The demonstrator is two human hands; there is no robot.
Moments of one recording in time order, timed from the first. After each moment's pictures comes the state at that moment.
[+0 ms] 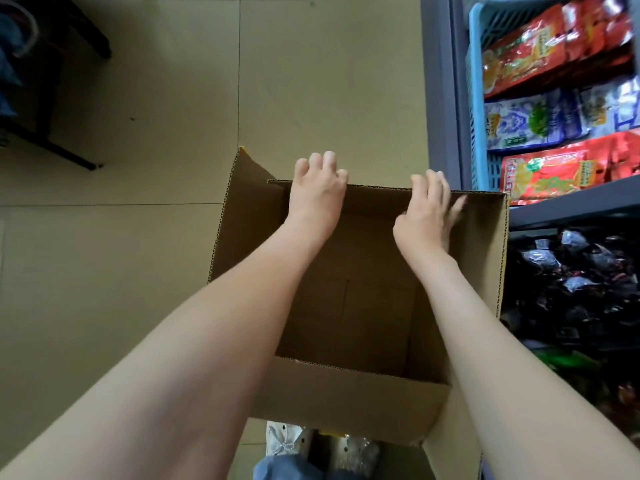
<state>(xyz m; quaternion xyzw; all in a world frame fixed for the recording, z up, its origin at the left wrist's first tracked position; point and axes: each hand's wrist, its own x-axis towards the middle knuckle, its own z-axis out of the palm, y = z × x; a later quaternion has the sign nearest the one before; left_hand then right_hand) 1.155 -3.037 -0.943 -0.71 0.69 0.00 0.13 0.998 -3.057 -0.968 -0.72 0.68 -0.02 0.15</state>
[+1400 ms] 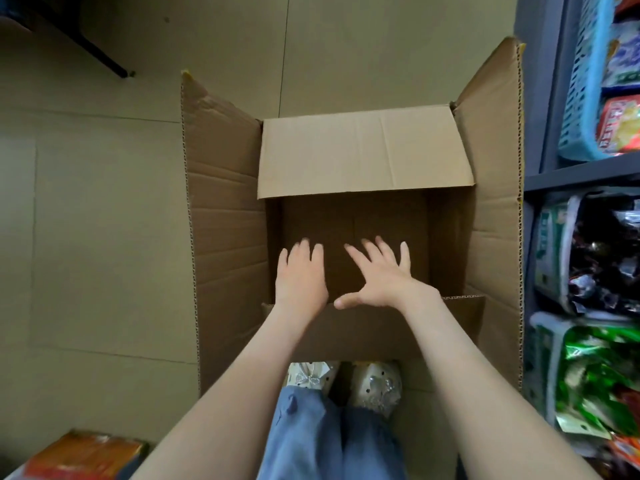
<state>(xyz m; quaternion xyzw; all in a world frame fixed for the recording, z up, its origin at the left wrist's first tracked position) 1.163 -2.811 -1.007 -0.77 0.51 0.34 0.18 1.035 -2.891 -1.026 -0.77 0.37 0.37 0.36</state>
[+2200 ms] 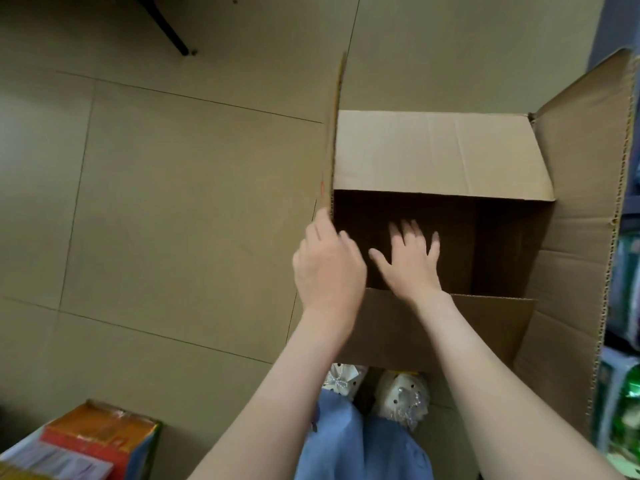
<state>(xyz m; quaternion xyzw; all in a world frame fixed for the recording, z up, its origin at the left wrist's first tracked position) 1.193 -2.805 -0.964 -0.93 0.28 0.20 -0.16 1.090 -2.868 -1.053 -0.81 0.48 0.23 0.25</state>
